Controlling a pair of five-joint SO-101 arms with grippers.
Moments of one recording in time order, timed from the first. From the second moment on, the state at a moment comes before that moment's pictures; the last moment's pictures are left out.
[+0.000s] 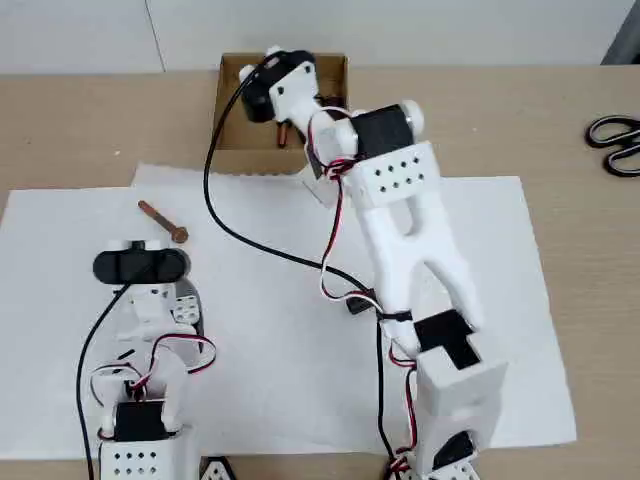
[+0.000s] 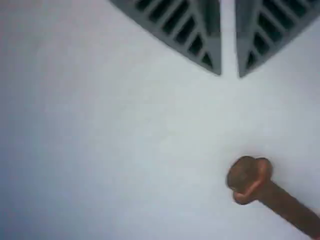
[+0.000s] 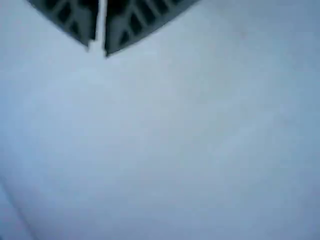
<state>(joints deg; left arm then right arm) -7.0 -95.7 95.9 44.5 4.7 -24.4 18.5 -43.7 95.9 22.1</state>
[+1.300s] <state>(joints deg) -12.4 -95.7 96.2 43.5 4.6 -22.0 -4.0 6.5 96.3 67.7</state>
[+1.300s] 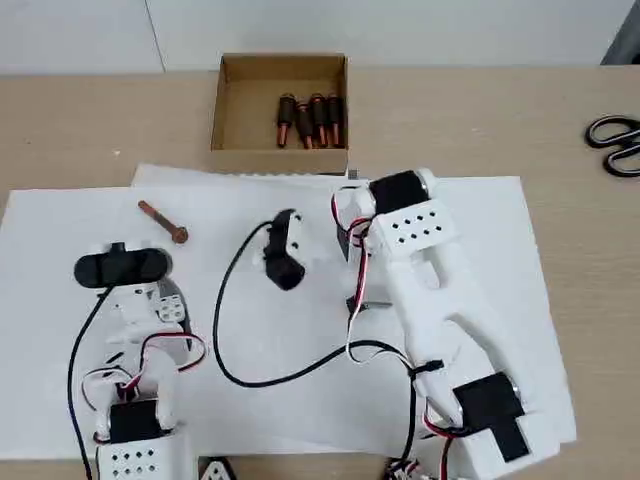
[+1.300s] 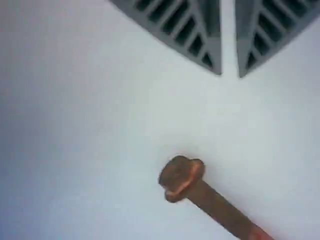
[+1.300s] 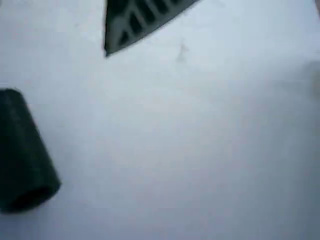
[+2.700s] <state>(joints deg) -13.5 -95.7 96.8 41.9 4.4 -23.3 10.0 13.2 80.6 82.0</state>
